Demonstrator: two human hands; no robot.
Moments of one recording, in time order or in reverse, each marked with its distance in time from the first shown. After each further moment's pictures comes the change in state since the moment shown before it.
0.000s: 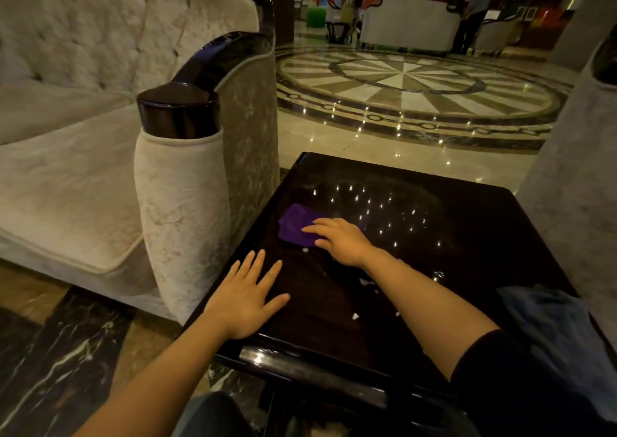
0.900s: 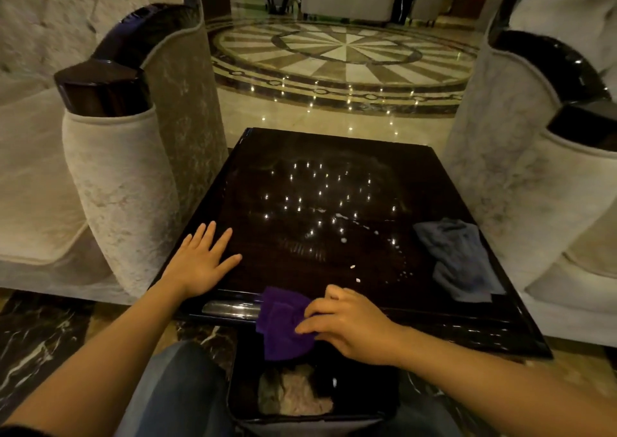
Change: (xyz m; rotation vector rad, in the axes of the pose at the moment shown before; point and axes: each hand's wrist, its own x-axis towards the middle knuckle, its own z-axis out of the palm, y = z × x) left_hand -0.002 0.002 0.000 -0.016 0.037 -0.043; right_hand -0.237 -0.066 0.012 0.036 0.075 -0.329
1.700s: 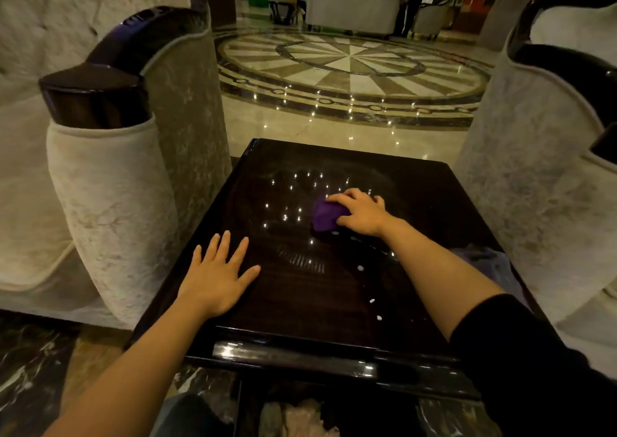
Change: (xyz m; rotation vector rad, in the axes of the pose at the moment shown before) left_hand 0.037 0.013 0.006 0.002 0.045 -0.022; right_hand 0.128 0.188 -0.050 -0.048 -0.014 0.683
